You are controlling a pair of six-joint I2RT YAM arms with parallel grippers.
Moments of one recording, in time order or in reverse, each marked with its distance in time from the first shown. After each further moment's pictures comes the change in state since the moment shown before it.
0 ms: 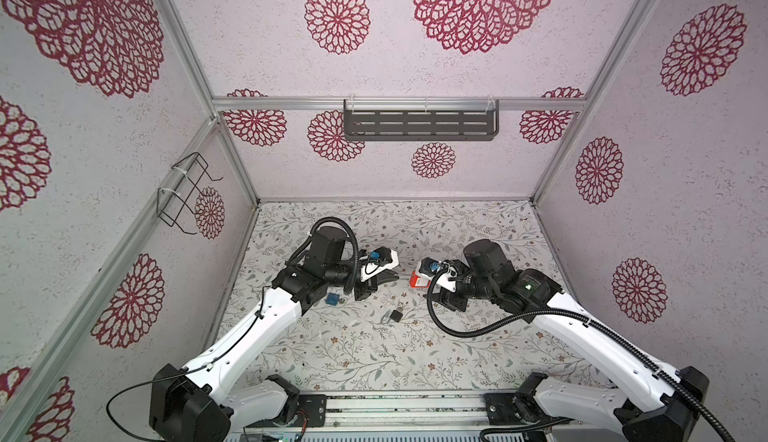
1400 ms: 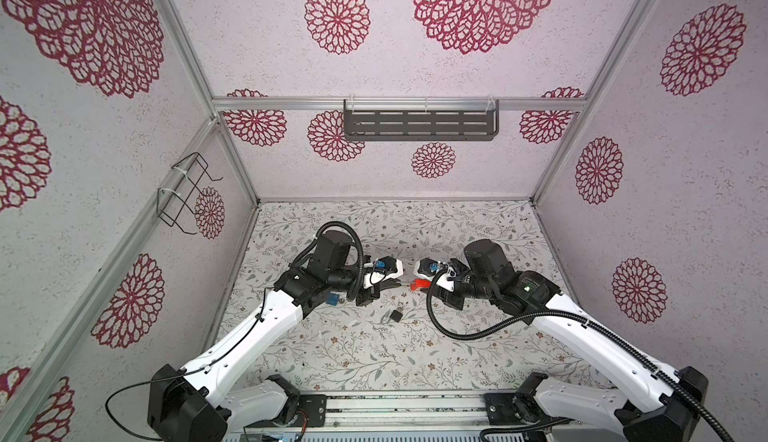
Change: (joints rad) left arm -0.050 -0.009 0.000 -0.049 -0.043 0.064; right arm 0.000 -0.007 -0.029 0.088 -0.045 -0.029
